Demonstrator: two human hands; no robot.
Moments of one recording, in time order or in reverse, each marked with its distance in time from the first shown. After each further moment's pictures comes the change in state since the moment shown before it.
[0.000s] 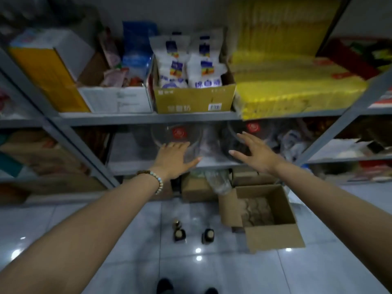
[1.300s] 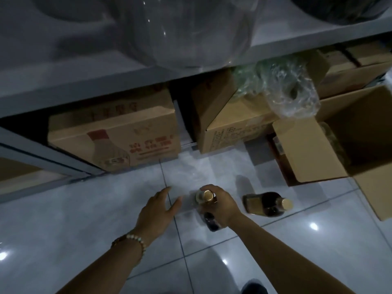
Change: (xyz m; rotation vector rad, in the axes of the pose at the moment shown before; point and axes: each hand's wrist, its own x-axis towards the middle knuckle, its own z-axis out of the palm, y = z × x) left_hand 0.026 -0.299 0.580 -0.476 -0.460 -0.298; right_hand 0.124 0.072 0.709 0.604 -0.172 0.432
